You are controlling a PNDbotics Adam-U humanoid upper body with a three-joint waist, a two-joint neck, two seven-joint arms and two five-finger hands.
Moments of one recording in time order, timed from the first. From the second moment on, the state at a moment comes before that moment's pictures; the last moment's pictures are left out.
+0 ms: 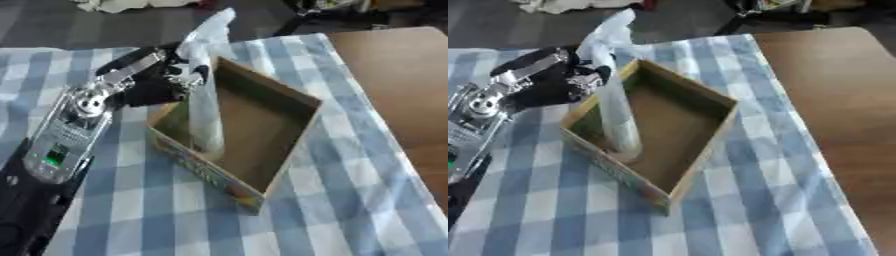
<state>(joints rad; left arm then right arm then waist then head) -0.89 0.25 -0.30 -1.52 -0.21 0.31 -0.50 -0.15 -0.69 -0.19 -1.98 -0.44 -0.19 -0.43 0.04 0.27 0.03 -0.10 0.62</state>
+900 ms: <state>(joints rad) -0.85 0.30 -0.30 -1.59 -0.21 0.30 -0.52 -0.15 -0.70 -0.19 -1.98 -0.44 -0.19 -0.44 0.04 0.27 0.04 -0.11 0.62</state>
